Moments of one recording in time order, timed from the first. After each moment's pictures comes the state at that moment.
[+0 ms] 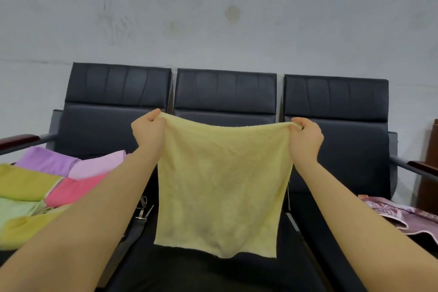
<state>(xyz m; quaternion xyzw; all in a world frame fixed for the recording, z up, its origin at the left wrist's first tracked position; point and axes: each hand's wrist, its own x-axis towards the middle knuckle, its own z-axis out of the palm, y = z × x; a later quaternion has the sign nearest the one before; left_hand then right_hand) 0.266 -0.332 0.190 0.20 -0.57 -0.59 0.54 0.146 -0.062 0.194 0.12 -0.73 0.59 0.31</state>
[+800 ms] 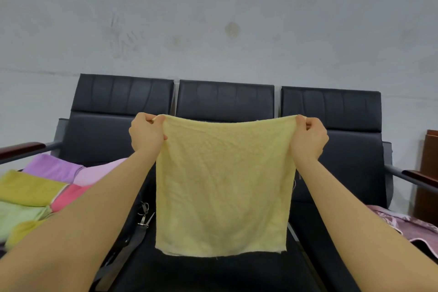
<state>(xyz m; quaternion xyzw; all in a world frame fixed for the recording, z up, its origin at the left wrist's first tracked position) 0.294 -0.328 0.206 0.26 -0.65 -0.44 0.56 0.157 -0.054 0.215 0.08 -0.66 0.65 0.35</state>
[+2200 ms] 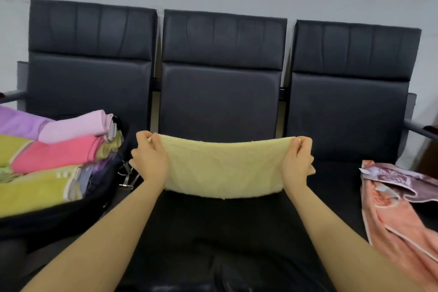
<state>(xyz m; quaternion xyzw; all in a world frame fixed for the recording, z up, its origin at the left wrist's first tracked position) 0.216 -0.318 0.034 0.37 -0.67 -0.42 0.49 0.092 -0.077 0.042 0.03 -0.74 0.64 0.19</state>
